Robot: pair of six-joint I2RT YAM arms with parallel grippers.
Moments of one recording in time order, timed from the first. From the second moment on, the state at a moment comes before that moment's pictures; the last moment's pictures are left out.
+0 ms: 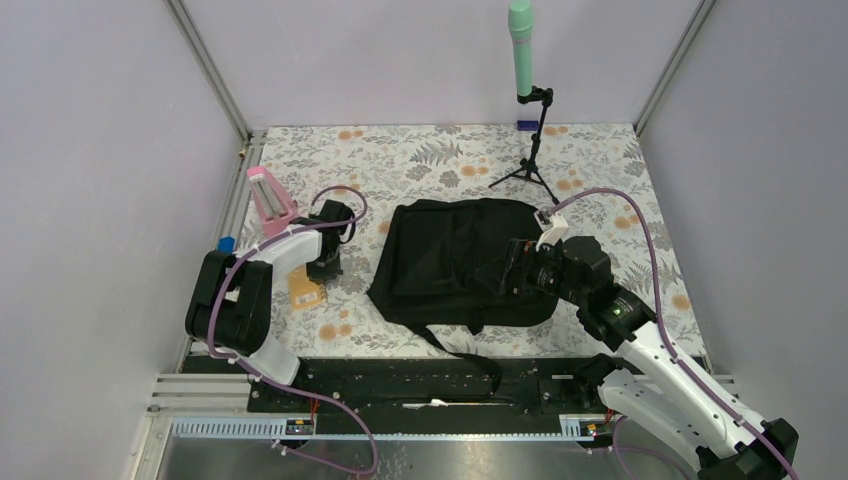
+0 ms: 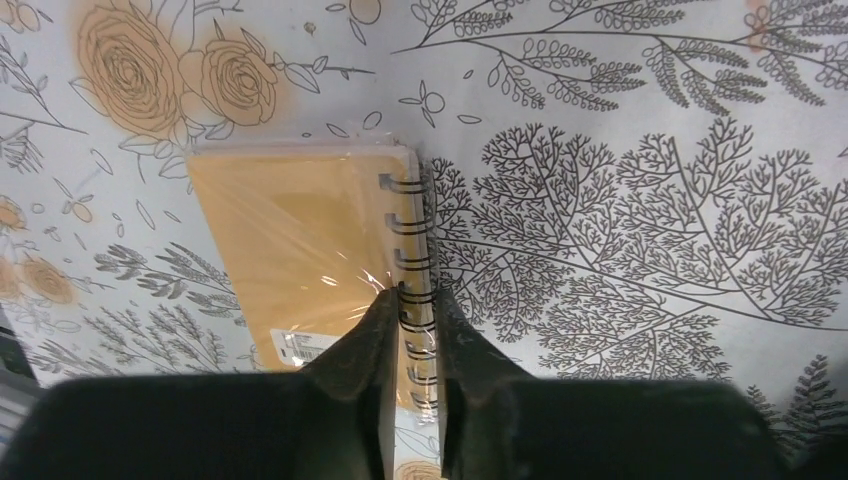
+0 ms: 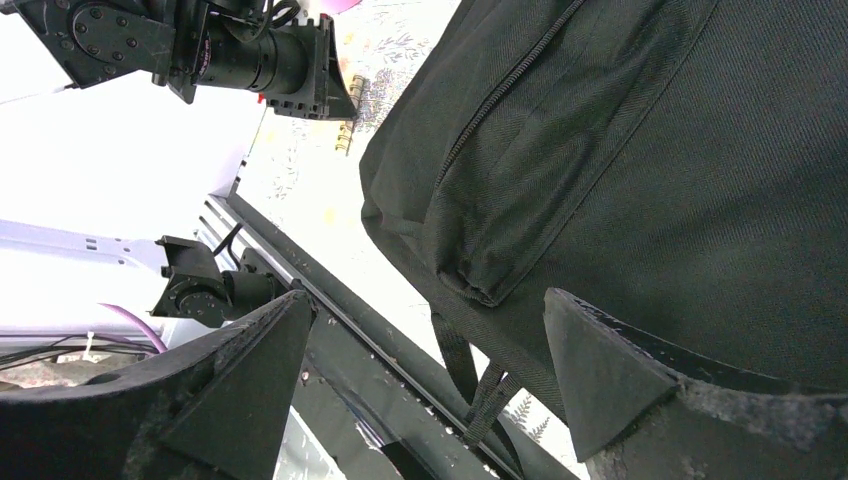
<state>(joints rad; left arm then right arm) -0.27 1.59 0.88 -0.66 -0.36 -0.40 0.58 0.72 0.62 -0.27 -0.27 0.64</state>
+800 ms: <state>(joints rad) -0.28 0.80 0.80 -0.57 0.02 -0.38 0.59 0.75 0.62 -0.24 -0.36 0.63</state>
